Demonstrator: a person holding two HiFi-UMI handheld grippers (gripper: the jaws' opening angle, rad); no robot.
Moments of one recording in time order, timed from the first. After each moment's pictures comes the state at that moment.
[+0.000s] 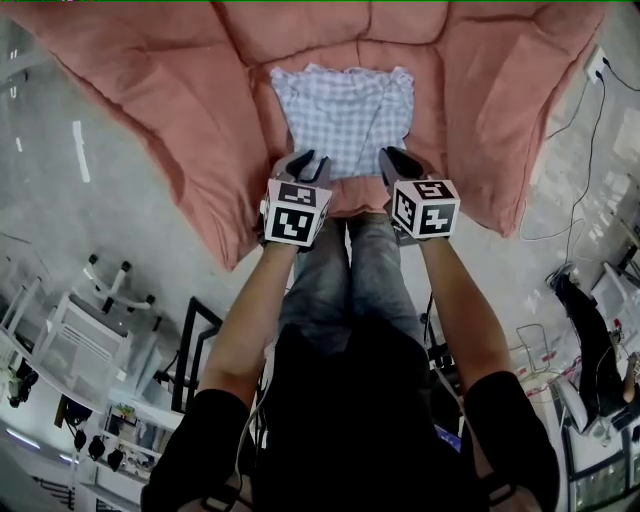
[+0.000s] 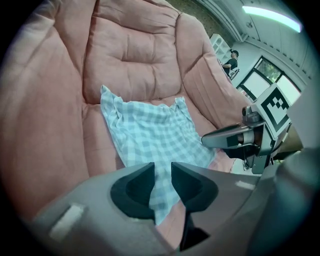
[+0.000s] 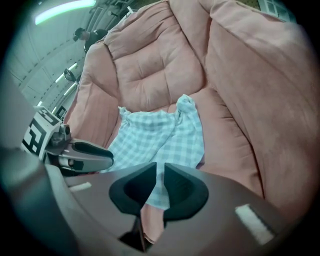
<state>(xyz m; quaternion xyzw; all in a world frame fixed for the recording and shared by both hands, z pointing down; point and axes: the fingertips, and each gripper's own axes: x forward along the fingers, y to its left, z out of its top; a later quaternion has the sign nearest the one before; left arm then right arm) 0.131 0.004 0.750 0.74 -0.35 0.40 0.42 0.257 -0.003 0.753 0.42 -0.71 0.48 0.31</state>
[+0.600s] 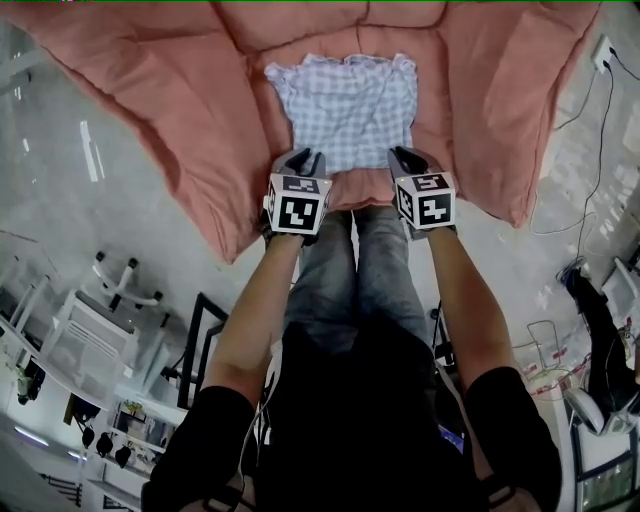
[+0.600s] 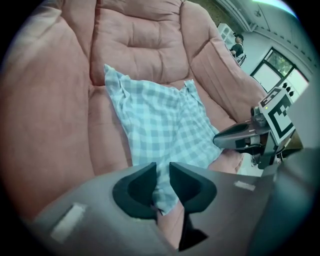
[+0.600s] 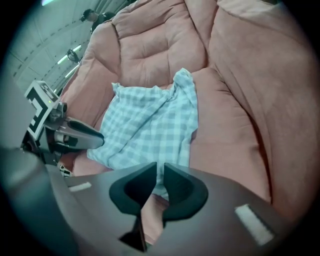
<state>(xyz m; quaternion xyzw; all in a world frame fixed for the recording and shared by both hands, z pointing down) 0.113 0.034 0.779 0.69 -0.37 0.44 0.43 0.275 0.039 0.794 0.39 -0.70 0.45 0.39</state>
